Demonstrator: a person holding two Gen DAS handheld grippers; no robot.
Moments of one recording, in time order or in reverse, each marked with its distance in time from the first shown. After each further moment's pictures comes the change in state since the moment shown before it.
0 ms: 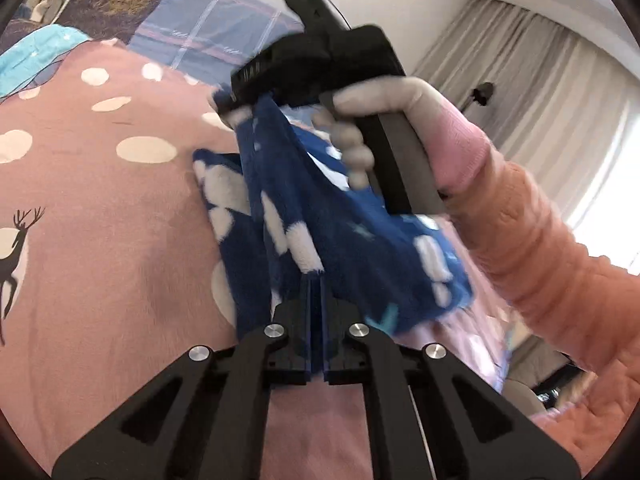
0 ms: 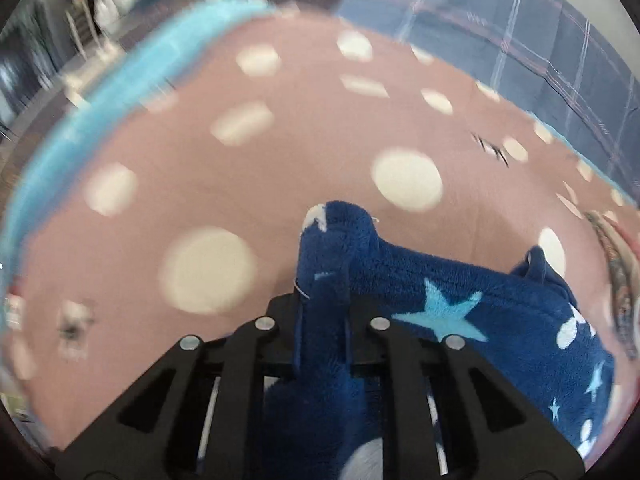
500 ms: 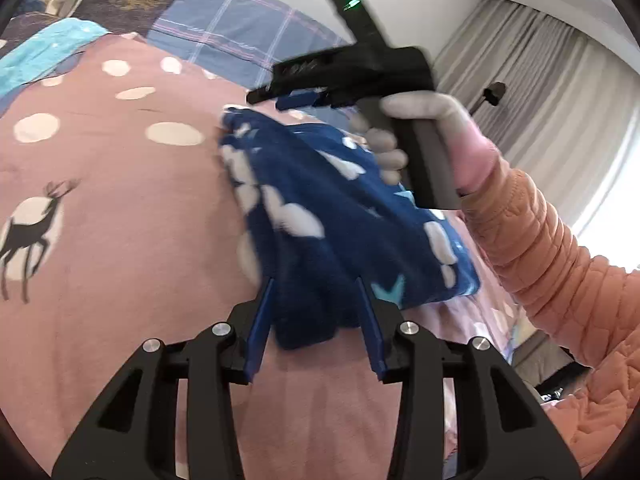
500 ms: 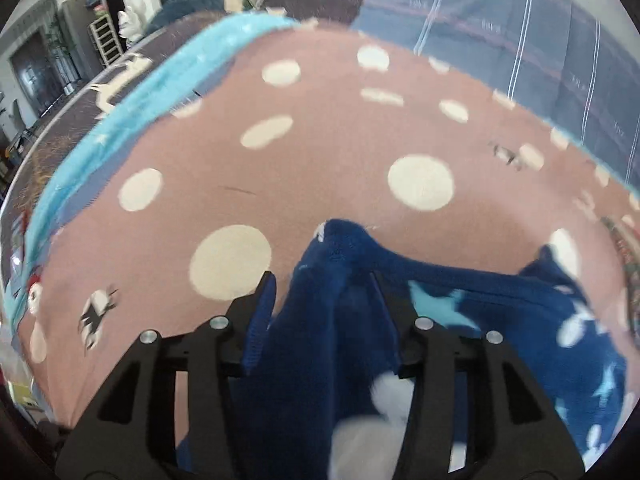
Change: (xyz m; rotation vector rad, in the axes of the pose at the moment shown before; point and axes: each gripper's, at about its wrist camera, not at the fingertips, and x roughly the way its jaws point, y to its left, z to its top) left arm -0.009 0.002 -0.015 -0.030 0.020 0.041; right arm -0.028 -0.014 -0.021 -0.043 -0.036 0.050
